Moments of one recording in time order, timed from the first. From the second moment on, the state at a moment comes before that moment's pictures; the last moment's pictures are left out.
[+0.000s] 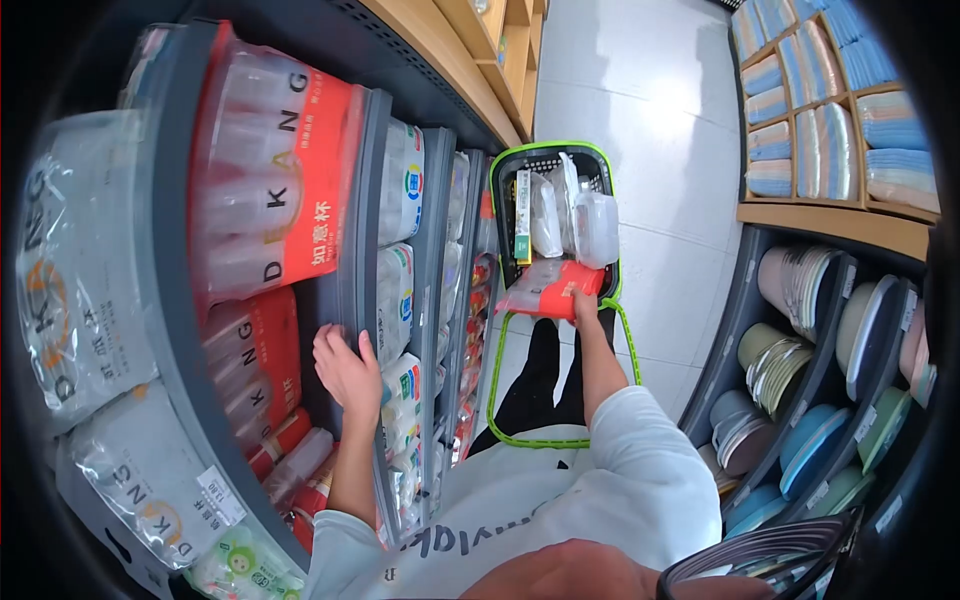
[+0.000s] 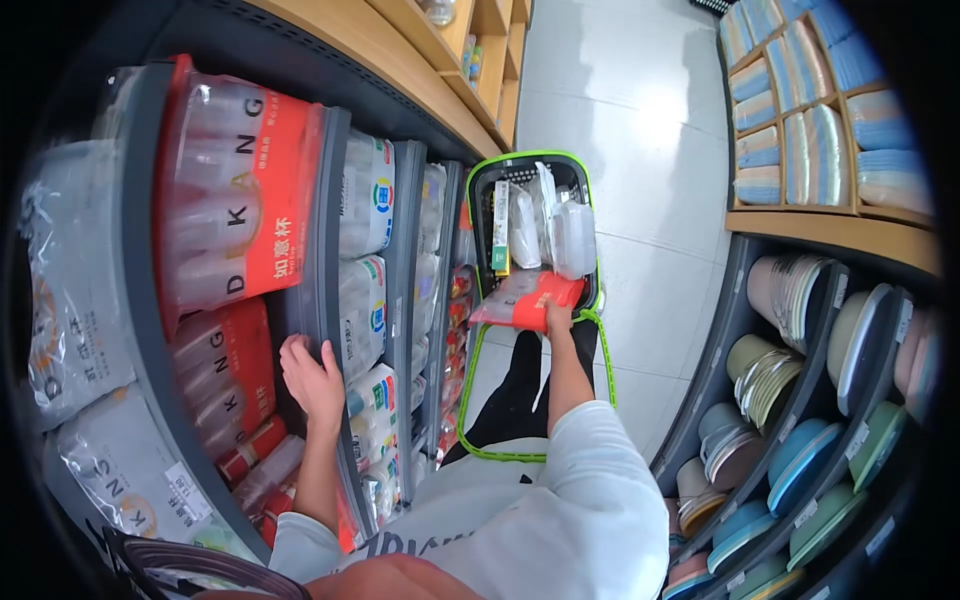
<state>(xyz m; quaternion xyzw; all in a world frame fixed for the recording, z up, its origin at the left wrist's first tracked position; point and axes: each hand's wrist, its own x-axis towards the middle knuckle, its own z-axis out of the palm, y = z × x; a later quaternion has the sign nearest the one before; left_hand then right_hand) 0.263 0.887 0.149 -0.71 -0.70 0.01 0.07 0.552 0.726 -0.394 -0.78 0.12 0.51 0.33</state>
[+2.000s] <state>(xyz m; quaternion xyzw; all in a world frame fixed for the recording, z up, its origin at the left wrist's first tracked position) 0.277 0.802 0.318 -0.36 -0.34 -0.49 -0.72 0.607 0.695 0.294 -0.52 -0.37 0.56 0.52</state>
